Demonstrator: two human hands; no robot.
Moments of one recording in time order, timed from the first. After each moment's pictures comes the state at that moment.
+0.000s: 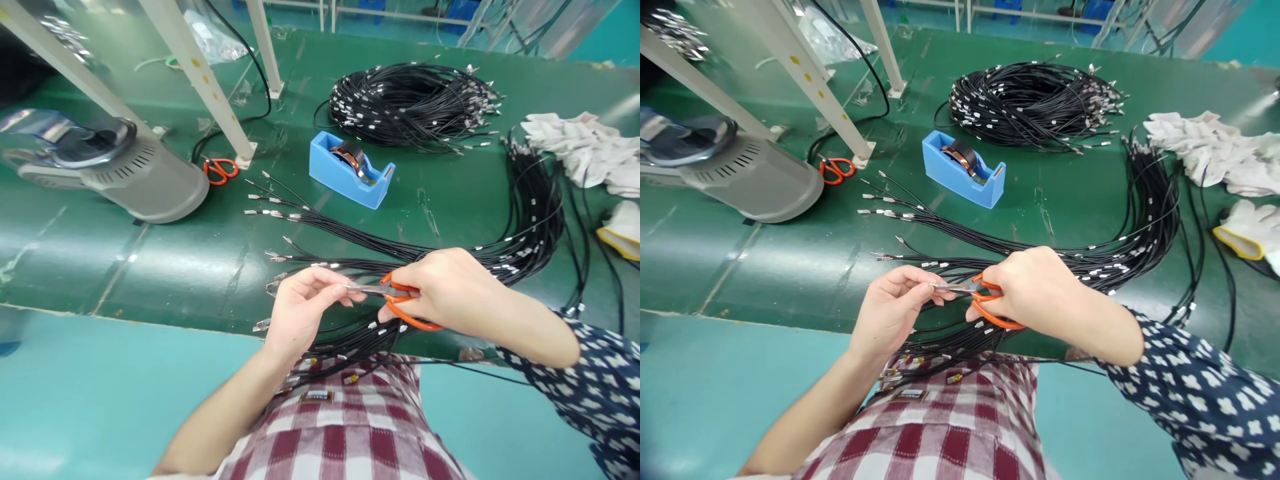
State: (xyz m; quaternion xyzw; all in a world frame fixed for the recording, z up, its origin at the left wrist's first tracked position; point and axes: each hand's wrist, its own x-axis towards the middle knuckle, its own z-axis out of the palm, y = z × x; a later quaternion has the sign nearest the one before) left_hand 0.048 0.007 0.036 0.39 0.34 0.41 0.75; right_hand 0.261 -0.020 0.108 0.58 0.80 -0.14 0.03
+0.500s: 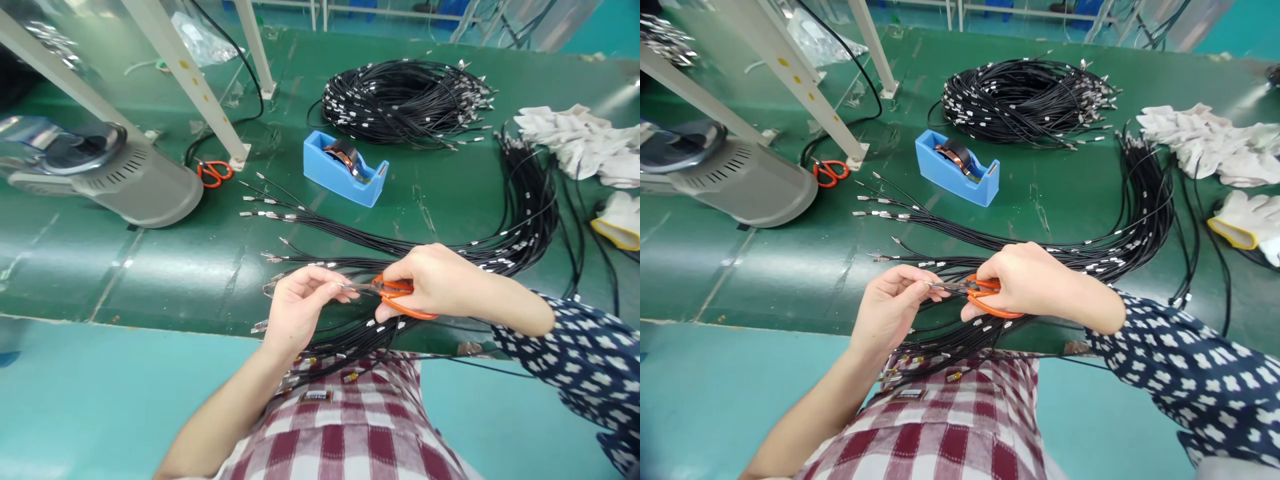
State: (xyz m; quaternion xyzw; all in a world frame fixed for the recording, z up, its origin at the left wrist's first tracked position) left_hand 0.050 0.009 0.033 0.38 0.32 0.43 0.76; right_hand 0.269 -0.013 0.099 0.56 0.79 -0.25 0.01
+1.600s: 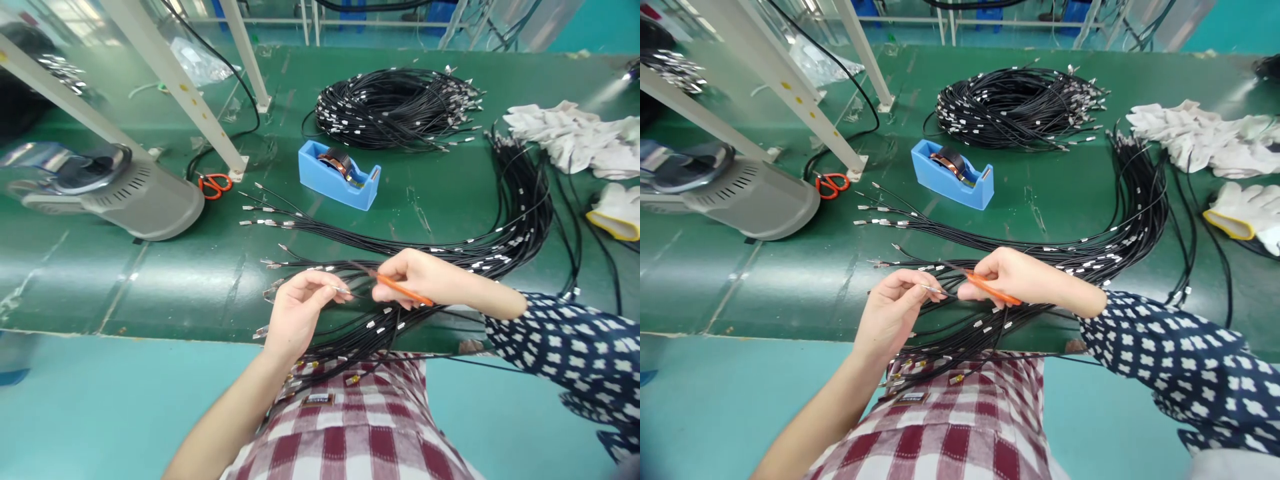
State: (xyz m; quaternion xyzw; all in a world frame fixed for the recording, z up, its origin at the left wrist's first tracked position) left_hand 0.050 0.009 0.028 0.41 0.30 0.43 0.74; right_hand 0.273 -0.015 0.083 0.57 0.56 -0.59 -0.12
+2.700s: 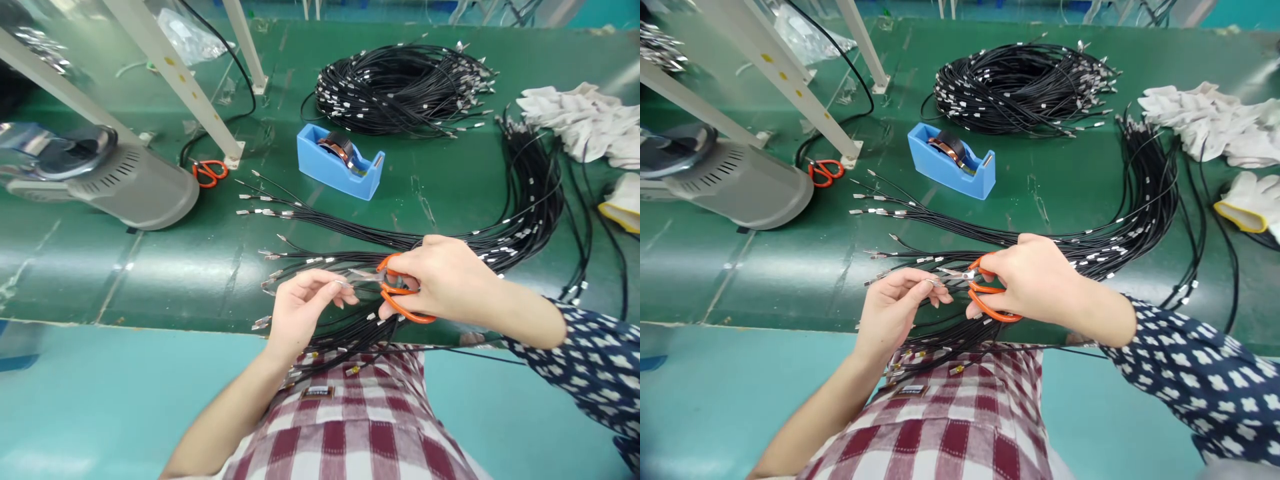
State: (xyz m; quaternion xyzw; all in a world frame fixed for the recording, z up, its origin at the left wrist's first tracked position) left_hand 0.045 0.000 0.023 0.46 0.35 0.38 0.72; right_hand 0.272 -0.033 0.093 0.57 0.80 -0.16 -0.05
